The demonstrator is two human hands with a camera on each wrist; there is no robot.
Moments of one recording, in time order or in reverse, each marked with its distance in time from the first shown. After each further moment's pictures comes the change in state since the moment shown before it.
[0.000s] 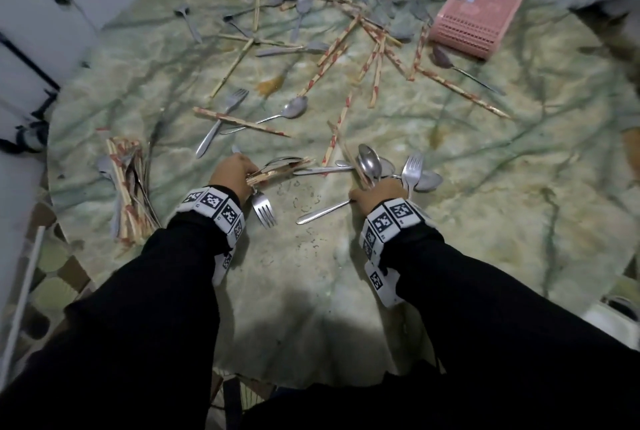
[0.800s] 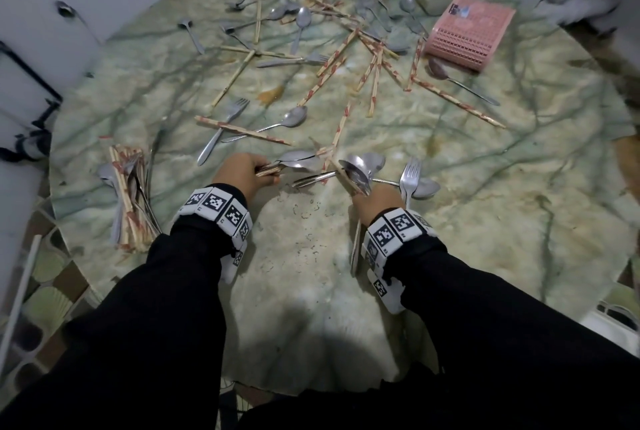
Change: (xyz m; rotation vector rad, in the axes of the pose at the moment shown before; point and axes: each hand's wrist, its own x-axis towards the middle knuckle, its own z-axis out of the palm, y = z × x) left_hand 0.012 0.008 -0.002 -0.286 0.000 0.011; right_hand -0.006 0.000 -0.006 -0.118 -0.036 -0.102
